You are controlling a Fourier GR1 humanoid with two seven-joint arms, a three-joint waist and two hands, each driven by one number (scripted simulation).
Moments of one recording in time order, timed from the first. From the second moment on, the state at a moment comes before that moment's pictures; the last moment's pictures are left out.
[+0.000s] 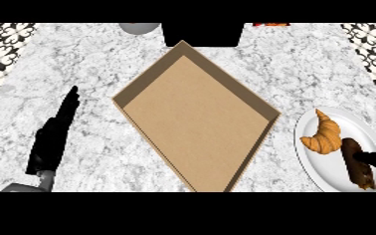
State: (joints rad) left arm -0.03 0.50 -0.26 -1.51 0.13 0.35 0.06; right arm 0.10 -0.69 -0.11 -1.51 0.09 -0.17 0.48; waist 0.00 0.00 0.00
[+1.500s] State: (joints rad) left arm 0.02 0.35 -0.10 -1.55 -0.03 0.20 0.09; right arm -0.06 -0.48 -0.06 -1.51 0.30 0.08 0.89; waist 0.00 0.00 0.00
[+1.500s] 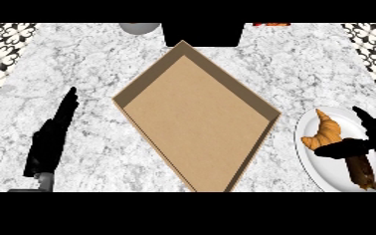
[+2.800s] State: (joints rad) left arm 0.01 0.22 0.00 -1.56 -0.16 0.09 0.10; right arm -0.13 -0.33 -0.15 -1.31 0.46 0.10 0.74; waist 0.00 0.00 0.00
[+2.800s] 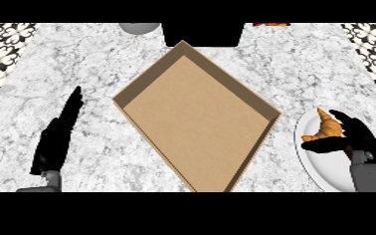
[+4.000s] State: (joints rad) left arm 0.00 0.20 0.03 -1.55 -0.18 0.07 0.09; right arm -0.11 -0.57 0.18 -1.41 0.84 0.02 0.10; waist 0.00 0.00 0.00
